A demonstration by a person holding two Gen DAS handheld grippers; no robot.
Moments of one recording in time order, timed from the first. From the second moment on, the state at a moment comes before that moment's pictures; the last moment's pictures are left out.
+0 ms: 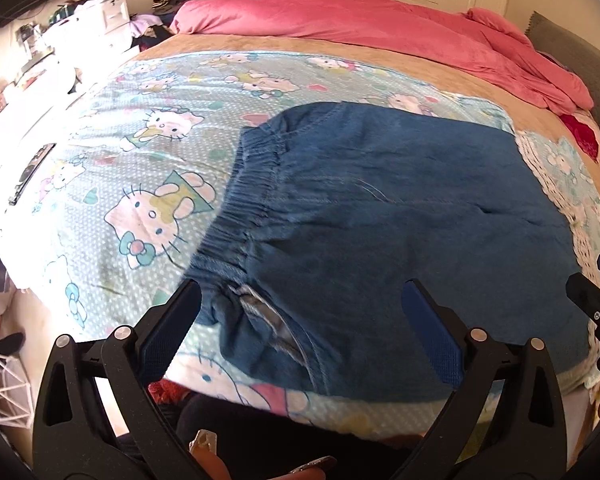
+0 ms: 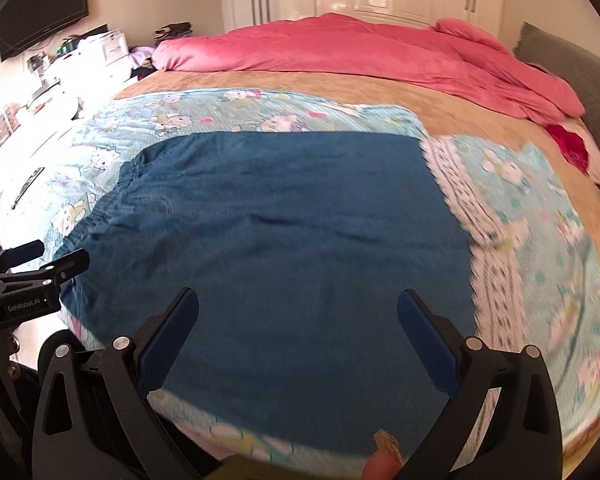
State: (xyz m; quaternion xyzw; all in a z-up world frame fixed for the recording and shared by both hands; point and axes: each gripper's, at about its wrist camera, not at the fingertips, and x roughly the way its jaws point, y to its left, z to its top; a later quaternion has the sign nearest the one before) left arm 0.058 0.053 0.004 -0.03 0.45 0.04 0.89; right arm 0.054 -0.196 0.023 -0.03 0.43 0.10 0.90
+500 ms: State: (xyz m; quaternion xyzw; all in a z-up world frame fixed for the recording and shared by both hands) left arm 0.152 0.100 0.013 -0.05 0.45 0.07 0.89; right arm 0.169 -0.159 0.009 -0.08 0.43 0.14 0.89
